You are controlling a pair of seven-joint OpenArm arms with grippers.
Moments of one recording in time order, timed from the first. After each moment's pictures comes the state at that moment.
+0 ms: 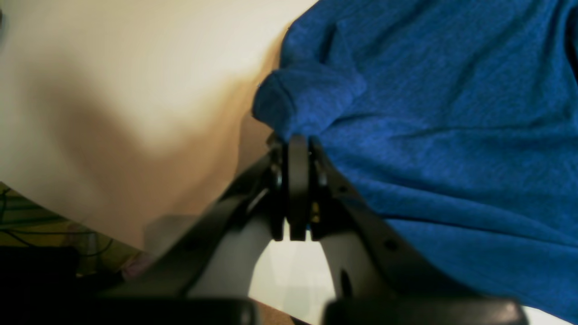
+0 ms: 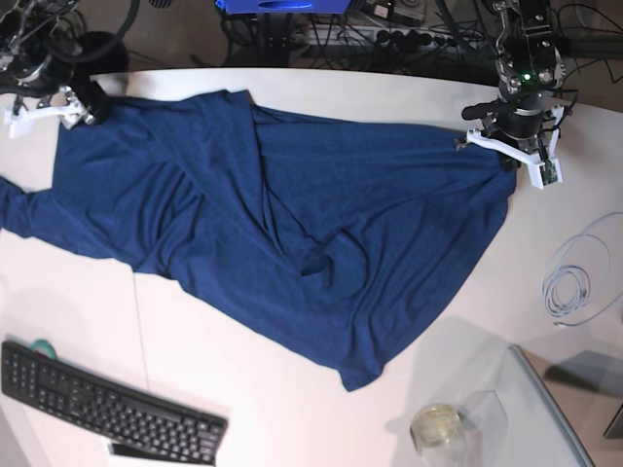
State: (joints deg) left arm 25.6 -6.2 -19.0 99.0 -10.4 3.0 30.5; right arm -19.2 -5.9 46.9 93.1 33.9 8.4 -67.4
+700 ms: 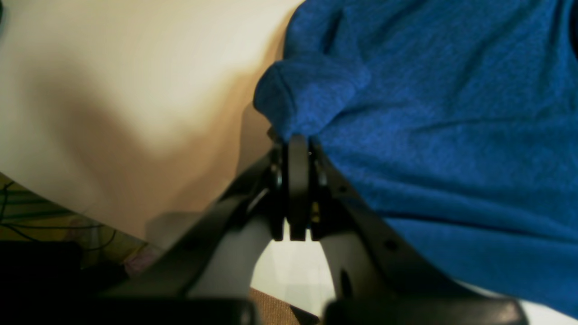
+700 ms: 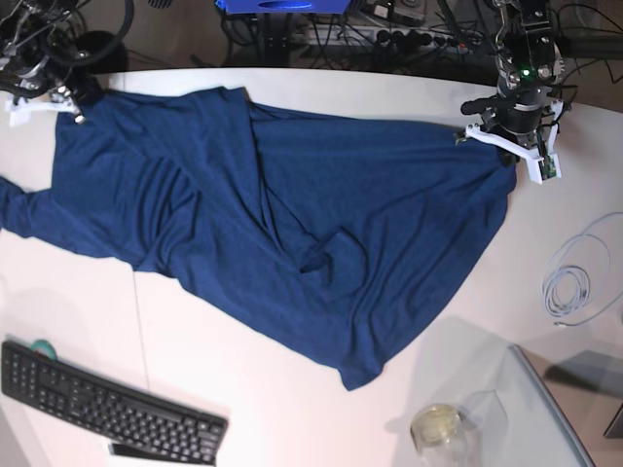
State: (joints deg) left arm 26.7 -6.2 -19.0 99.0 -10.4 3.0 30.5; right arm -15.6 -4.9 52.0 84.7 33.8 8.8 -67.3
